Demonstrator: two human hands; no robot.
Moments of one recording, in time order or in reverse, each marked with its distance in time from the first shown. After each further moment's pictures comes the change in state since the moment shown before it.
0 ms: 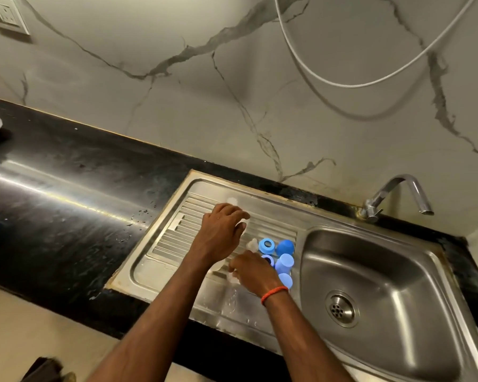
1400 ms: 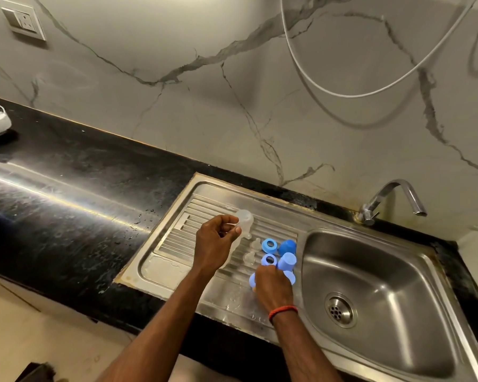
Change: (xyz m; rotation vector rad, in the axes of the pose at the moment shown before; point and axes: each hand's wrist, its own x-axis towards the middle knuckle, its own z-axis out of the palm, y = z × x) left_hand -0.043 0.004 -0.001 -0.709 0.292 -0.413; right_hand -0.047 -0.008 0.015 -0.012 0.099 0.419
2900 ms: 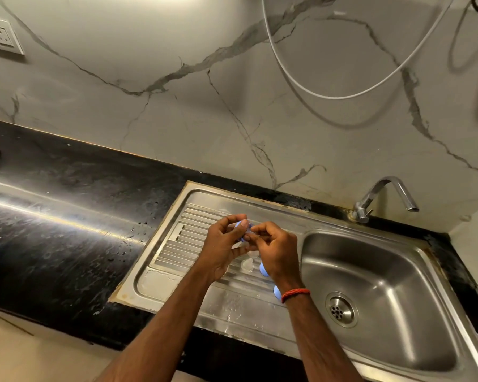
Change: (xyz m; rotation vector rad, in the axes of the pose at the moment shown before) left_hand 0.010 0.030 0.007 -0.622 -0.325 -0.298; right_hand 0.020 -0.011 -0.075 0.945 0.545 -0.281
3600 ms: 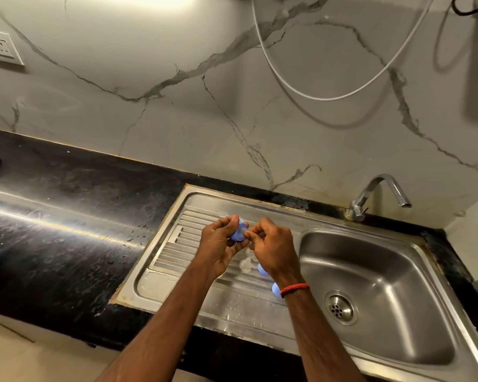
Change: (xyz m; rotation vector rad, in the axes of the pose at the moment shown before) left_hand -0.002 0.009 0.009 -0.217 0.153 -0.144; right_hand 0.005 -0.013 -0.009 -0.257 -0.048 0.005
